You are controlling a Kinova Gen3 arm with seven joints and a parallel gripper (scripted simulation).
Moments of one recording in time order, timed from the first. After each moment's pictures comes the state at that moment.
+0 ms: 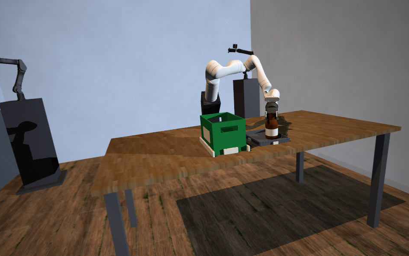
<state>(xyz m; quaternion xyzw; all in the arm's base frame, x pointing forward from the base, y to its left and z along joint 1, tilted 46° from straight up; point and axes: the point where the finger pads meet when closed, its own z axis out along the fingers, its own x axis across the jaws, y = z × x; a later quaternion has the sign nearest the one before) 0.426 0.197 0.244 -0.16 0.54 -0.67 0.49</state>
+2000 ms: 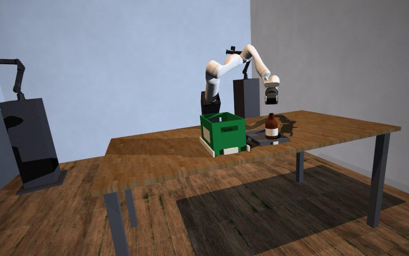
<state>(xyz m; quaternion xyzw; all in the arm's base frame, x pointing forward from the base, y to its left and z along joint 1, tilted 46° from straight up) 0.360 0.211 0.308 -0.15 0.54 -0.67 0.49</state>
